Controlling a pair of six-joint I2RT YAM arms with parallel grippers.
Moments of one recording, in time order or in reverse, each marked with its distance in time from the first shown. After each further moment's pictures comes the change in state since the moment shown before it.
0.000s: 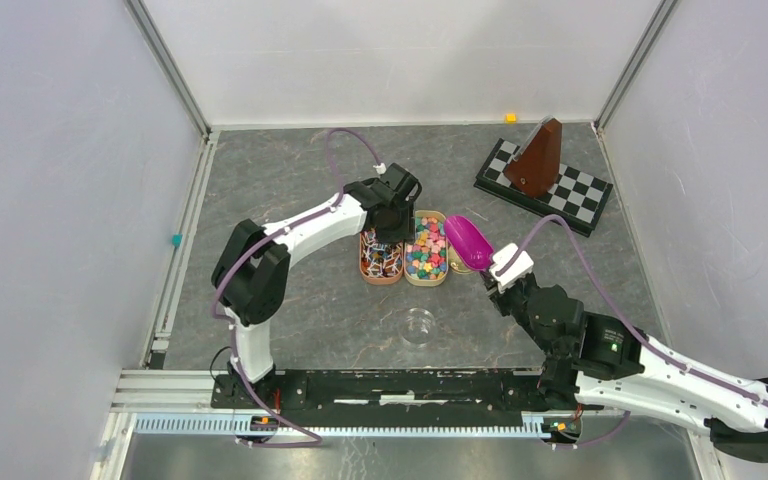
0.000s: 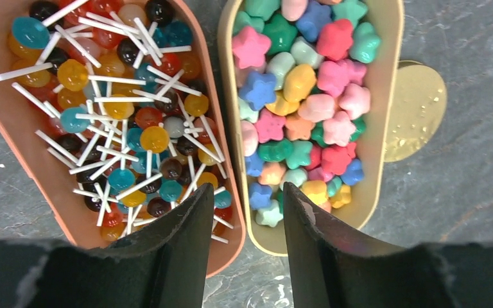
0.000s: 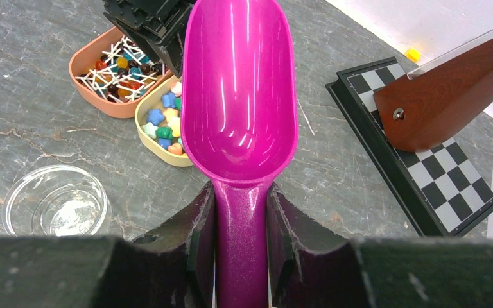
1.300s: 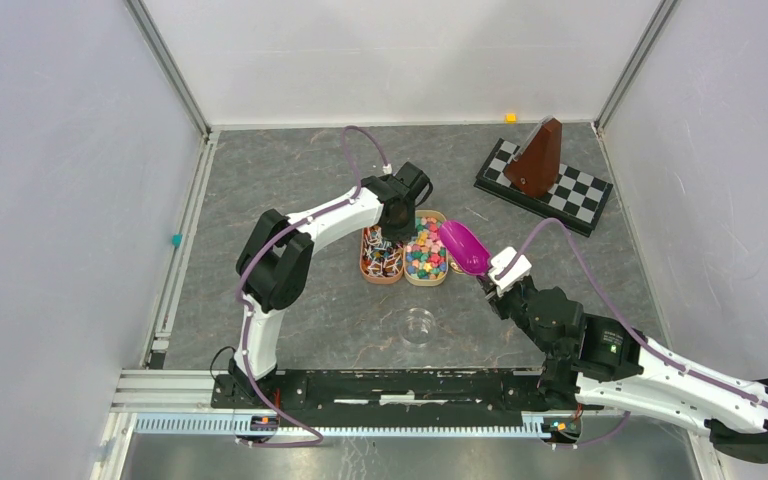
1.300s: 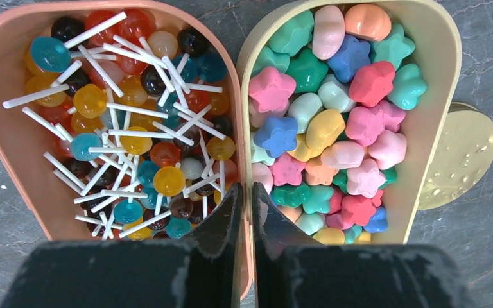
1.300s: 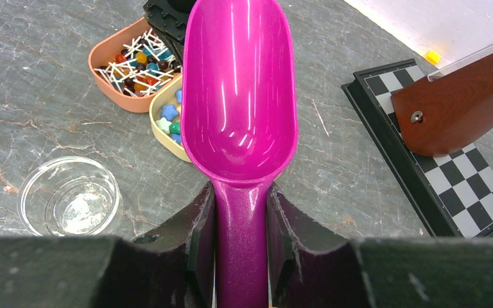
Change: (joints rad) left arm -0.002 0.174 0.160 -0.101 -0.082 -0.012; right arm 0.000 -0.020 -0.026 0.008 -0.050 0.004
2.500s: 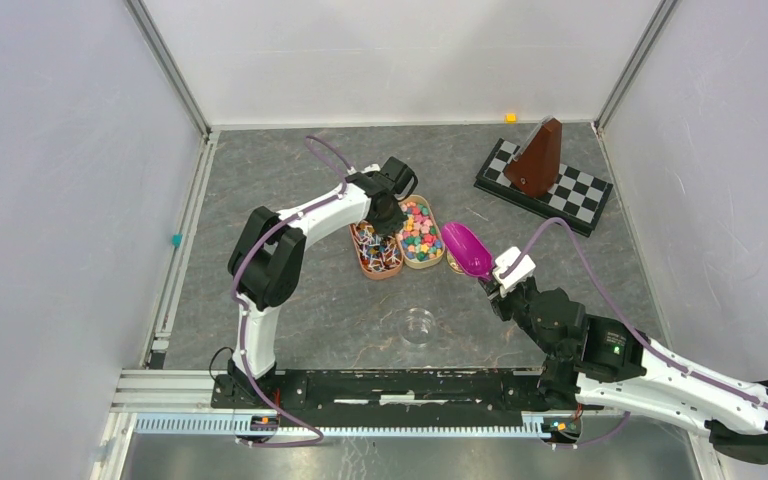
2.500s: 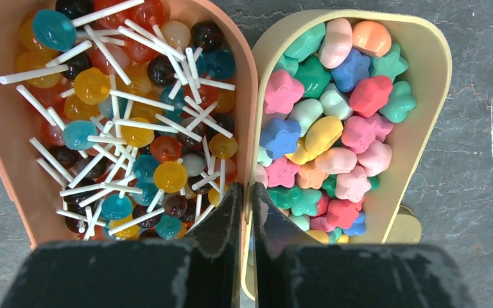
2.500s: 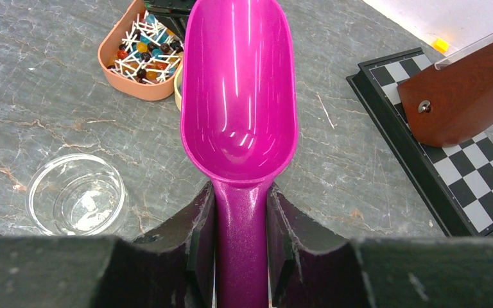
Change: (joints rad) left arm 0.071 -0.023 -0.044 0.027 -0.081 -0.407; right arm 0.000 -0.018 0.001 -0.030 -0.002 0.045
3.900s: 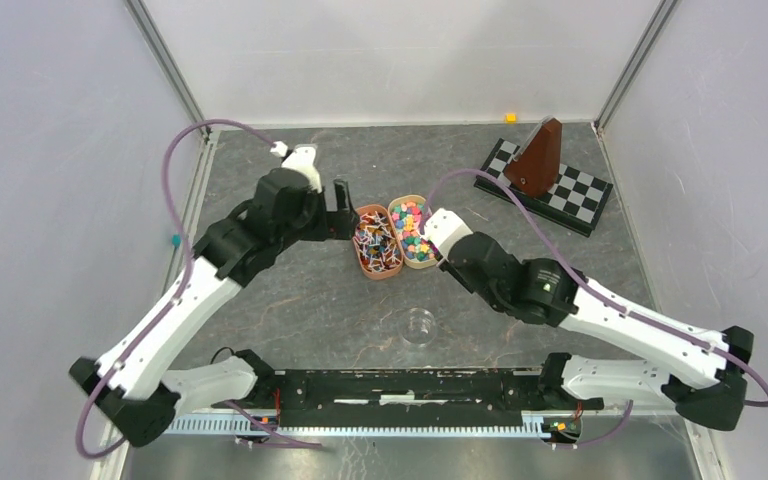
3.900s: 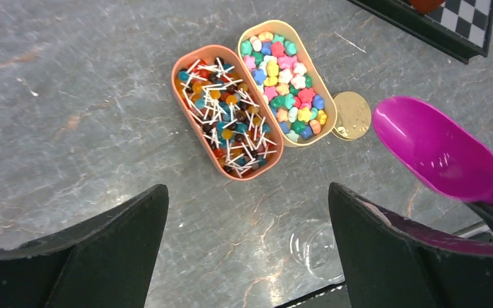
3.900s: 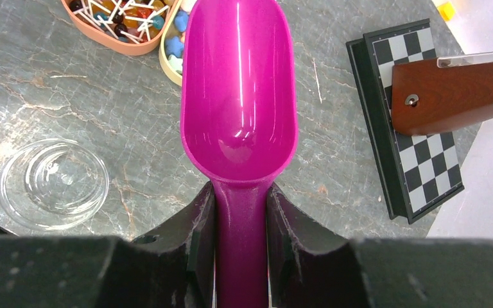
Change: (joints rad) left arm 0.007 -0.896 -0.300 -0.061 0.013 0.570; right arm -0.079 0.556 0.436 -0.266 -0.050 -0.012
